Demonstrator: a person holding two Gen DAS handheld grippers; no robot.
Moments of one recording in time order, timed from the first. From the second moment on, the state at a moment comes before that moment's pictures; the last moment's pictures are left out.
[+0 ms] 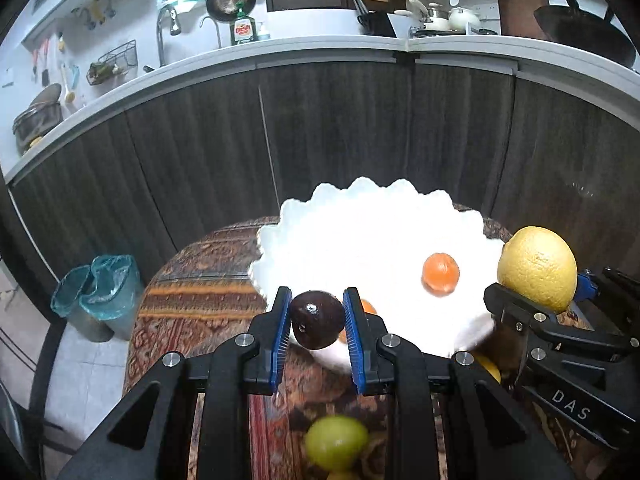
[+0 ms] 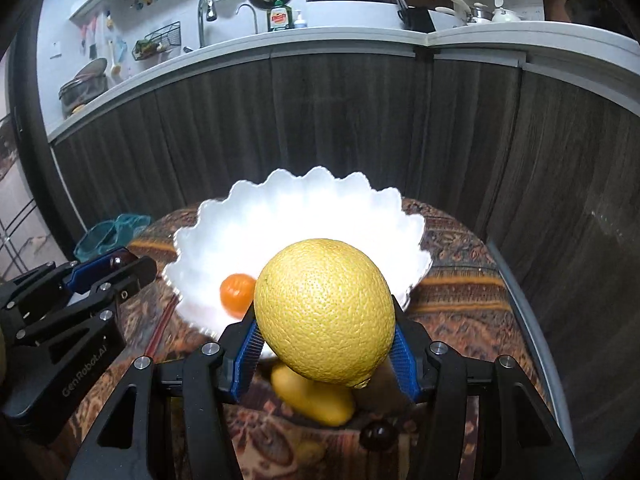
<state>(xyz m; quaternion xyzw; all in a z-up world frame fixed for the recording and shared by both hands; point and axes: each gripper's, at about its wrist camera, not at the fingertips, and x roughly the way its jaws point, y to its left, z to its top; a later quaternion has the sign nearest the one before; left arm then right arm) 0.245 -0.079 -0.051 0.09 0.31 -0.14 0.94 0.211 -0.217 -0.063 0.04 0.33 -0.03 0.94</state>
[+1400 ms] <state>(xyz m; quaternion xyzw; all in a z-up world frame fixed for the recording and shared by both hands) 0.287 -0.081 -0.072 0.10 0.33 -0.09 0.93 0.248 -0.222 -0.070 0.00 0.33 -0.08 0.94</state>
